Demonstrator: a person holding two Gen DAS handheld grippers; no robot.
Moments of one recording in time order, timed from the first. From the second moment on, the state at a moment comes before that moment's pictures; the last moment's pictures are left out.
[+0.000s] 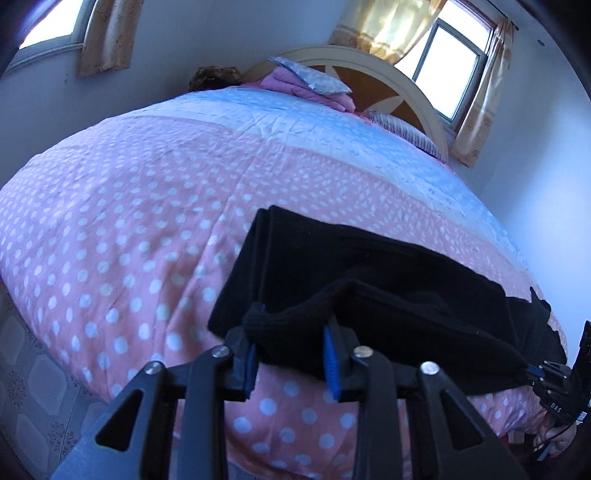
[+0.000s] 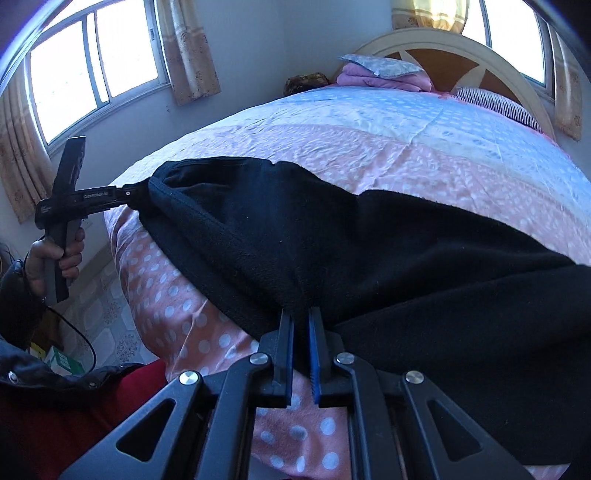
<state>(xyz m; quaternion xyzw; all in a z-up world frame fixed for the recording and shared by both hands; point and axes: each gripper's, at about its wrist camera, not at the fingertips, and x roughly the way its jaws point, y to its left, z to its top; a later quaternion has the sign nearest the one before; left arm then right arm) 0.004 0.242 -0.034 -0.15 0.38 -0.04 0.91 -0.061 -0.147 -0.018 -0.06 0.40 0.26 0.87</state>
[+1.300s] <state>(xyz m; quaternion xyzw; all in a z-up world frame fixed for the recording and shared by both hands) -0.024 0.248 -0.049 -0.29 0.43 -0.13 0.85 0.034 0.033 0.012 0.04 0.39 0.42 0.82</state>
